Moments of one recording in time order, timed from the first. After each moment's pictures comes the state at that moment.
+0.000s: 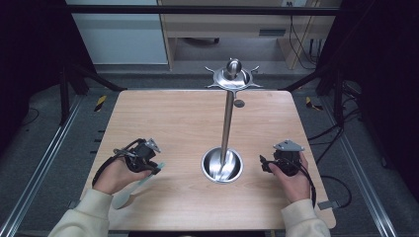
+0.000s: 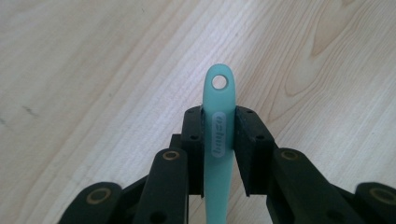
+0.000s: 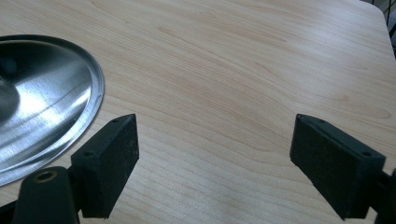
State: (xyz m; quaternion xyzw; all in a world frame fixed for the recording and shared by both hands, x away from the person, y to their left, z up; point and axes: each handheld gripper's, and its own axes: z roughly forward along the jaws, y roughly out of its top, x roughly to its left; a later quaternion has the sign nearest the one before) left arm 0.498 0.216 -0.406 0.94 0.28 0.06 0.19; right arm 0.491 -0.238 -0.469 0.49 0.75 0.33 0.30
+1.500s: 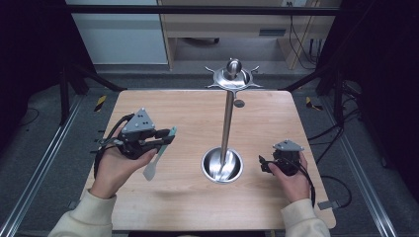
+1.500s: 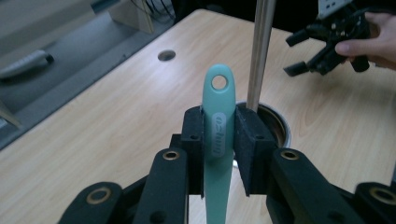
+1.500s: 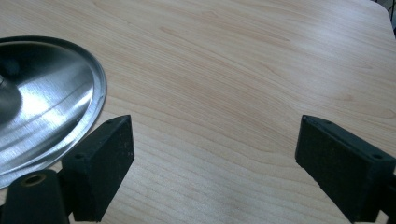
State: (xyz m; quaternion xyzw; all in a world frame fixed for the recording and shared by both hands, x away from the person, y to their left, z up) left arm 0.454 0.186 -0.288 0.84 0.25 0.21 0.44; right arm 0.492 -0.237 -0.470 0.49 0.75 0.34 0.29
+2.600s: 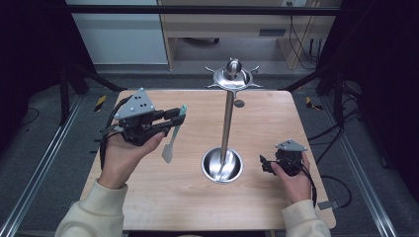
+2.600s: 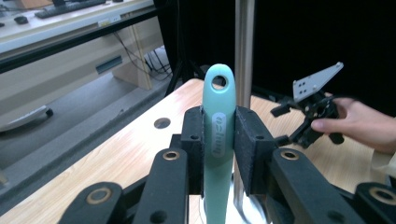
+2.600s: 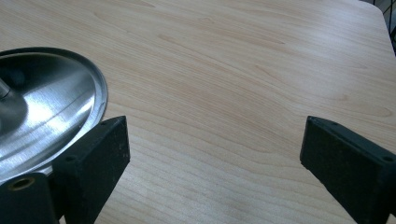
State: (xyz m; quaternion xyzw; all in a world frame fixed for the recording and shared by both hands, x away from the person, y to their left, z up) left arm 0.453 0.165 -0.242 0.79 0.22 0.22 0.53; right arm 0.489 -0.241 -0.467 0.50 0.74 0.35 0.29
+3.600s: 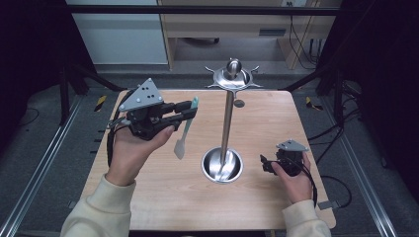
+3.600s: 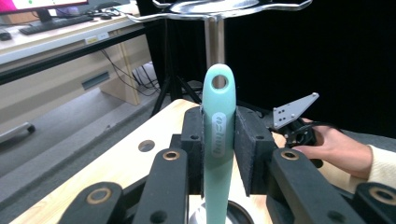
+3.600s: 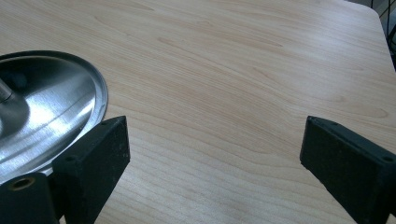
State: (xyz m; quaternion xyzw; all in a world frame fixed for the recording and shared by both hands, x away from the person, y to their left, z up) left arm 0.450 0.143 -0.218 0.78 0.20 0.20 0.56; right arm 0.488 -0.243 -0.465 0.49 0.74 0.35 0.29
